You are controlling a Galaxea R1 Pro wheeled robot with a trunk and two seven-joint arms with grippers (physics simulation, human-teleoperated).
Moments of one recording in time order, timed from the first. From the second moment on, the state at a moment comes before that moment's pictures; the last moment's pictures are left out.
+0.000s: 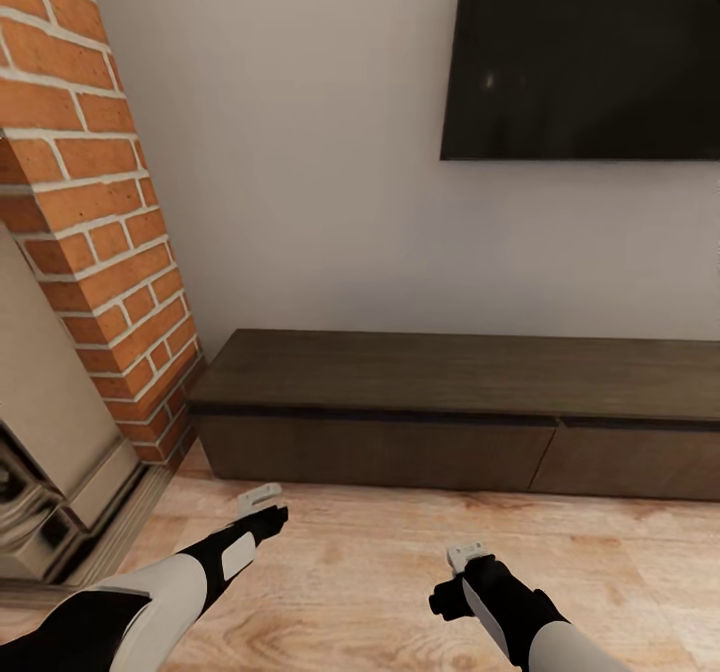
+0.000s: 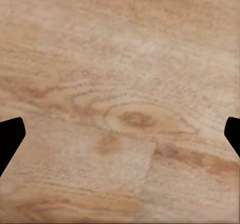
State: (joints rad) left arm -0.83 -0.05 -0.07 0.02 0.41 -0.06 0.06; right arm -0.59 0.03 0.28 -0.38 -0.09 0.53 0.01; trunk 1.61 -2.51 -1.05
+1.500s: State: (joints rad) left arm -0.69 -0.06 -0.07 0.05 0.41 0.07 0.06; right arm -0.53 -0.04 0.29 -0.27 -0.09 0.52 0.05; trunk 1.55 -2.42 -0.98
